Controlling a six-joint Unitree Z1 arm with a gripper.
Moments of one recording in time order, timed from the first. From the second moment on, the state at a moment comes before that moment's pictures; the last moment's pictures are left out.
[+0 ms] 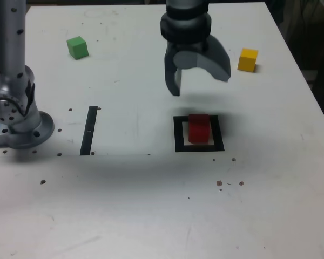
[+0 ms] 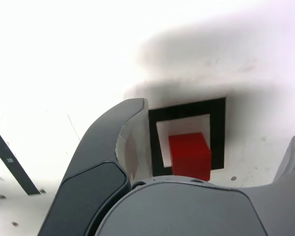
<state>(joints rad) 0.10 1.86 -1.39 1.04 0.08 0.21</state>
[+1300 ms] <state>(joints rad) 0.31 2.17 -1.94 1.29 0.11 0.69</state>
